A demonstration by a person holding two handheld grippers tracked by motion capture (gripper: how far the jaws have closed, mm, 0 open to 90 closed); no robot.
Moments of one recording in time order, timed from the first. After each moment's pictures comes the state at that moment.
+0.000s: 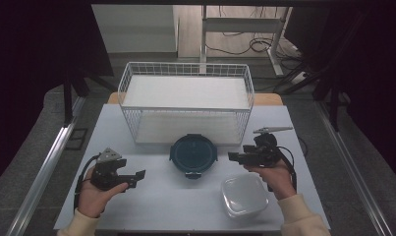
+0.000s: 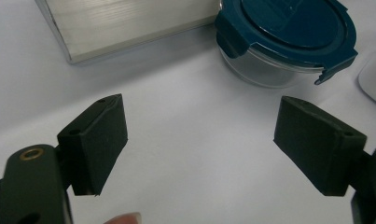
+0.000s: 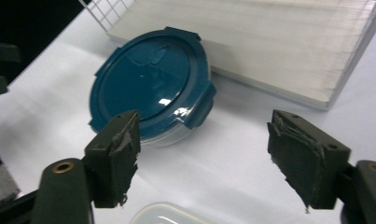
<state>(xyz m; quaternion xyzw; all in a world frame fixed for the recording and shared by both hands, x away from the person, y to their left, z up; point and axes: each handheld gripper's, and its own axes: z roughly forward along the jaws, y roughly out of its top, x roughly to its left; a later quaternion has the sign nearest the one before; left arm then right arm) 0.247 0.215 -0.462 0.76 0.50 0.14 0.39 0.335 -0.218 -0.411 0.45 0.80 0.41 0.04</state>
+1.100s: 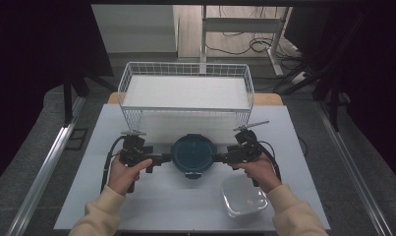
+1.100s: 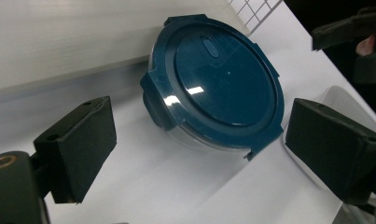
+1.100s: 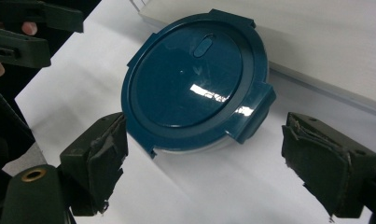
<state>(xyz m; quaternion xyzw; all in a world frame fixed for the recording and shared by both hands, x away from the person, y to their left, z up) 0.313 0.164 -0.448 0.73 0.52 0.01 0.44 0.359 -0.175 -0.427 0.43 0.82 0.38 -0.03</state>
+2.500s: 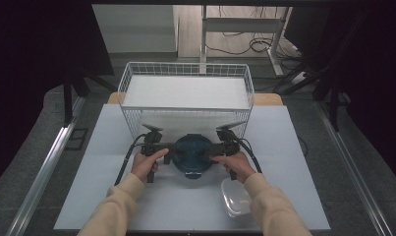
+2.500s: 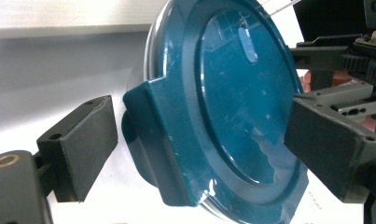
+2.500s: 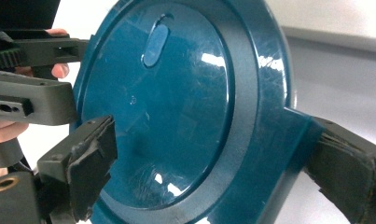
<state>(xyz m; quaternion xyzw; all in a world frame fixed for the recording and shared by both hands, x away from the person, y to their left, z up) 0.378 0.137 -0.508 0.70 0.56 -0.15 0.42 0.407 -0.132 -0.489 0.52 0.78 0.32 -0.14</state>
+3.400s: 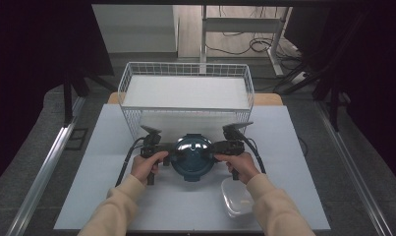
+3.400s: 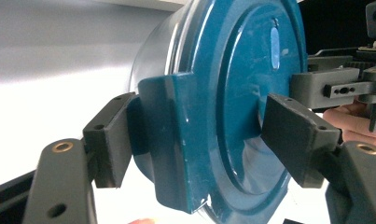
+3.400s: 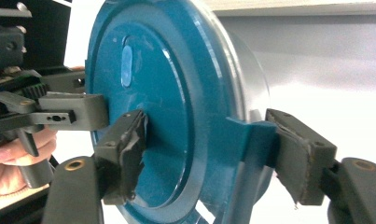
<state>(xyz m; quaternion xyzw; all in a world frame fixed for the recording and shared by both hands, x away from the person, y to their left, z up) 0.370 0.139 -0.507 0.67 0.59 -0.19 0.42 0.405 -0.147 -0.480 0.57 0.73 0.32 -0.18</state>
